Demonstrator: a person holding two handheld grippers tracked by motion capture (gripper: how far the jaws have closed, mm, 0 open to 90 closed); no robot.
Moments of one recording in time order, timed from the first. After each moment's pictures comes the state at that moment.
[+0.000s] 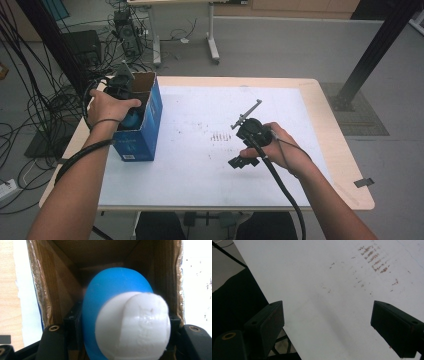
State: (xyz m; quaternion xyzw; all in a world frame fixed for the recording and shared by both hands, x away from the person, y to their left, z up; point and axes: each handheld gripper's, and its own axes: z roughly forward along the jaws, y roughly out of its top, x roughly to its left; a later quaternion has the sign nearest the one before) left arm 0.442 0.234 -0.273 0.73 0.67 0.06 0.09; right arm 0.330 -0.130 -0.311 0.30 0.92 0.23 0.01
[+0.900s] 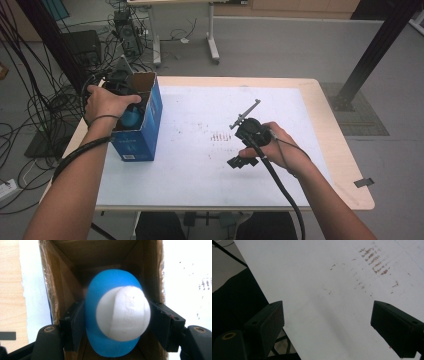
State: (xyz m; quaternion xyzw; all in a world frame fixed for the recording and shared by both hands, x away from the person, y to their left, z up) left arm 0.439 0.230 -0.252 0.73 0.67 0.07 0.09; right arm 0.329 -0.127 -0.310 0.30 0.93 0.23 0.02
